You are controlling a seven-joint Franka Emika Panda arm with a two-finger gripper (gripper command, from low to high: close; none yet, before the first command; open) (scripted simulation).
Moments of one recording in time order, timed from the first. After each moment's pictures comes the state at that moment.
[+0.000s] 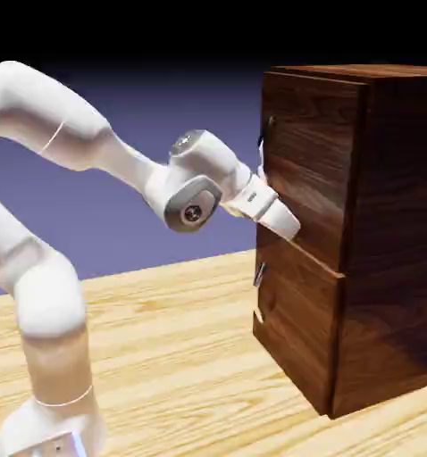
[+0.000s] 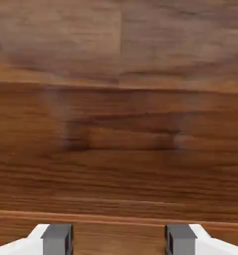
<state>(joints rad) -0.04 -0.63 0.06 -2.80 0.12 3.02 0.69</state>
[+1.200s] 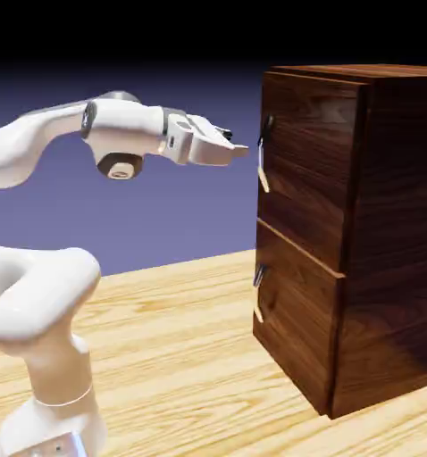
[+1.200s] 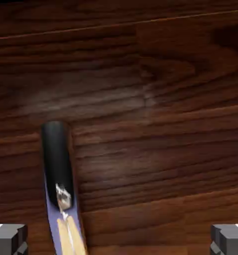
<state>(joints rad) -0.67 -1.41 0.85 -2.73 1.68 2.74 0.05</state>
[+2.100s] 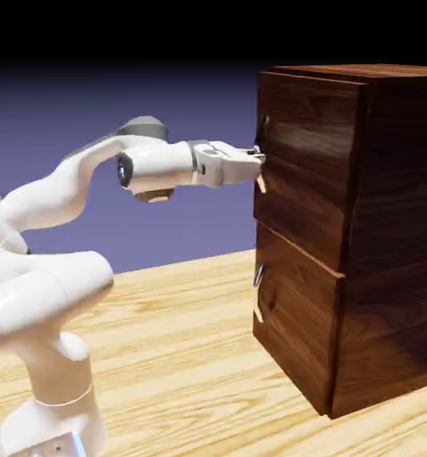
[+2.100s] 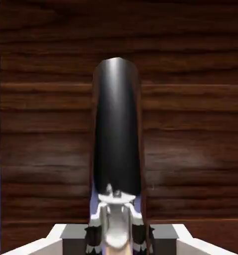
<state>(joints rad) -0.95 -1.68 1.05 -2.77 2.38 2.37 -0.37</state>
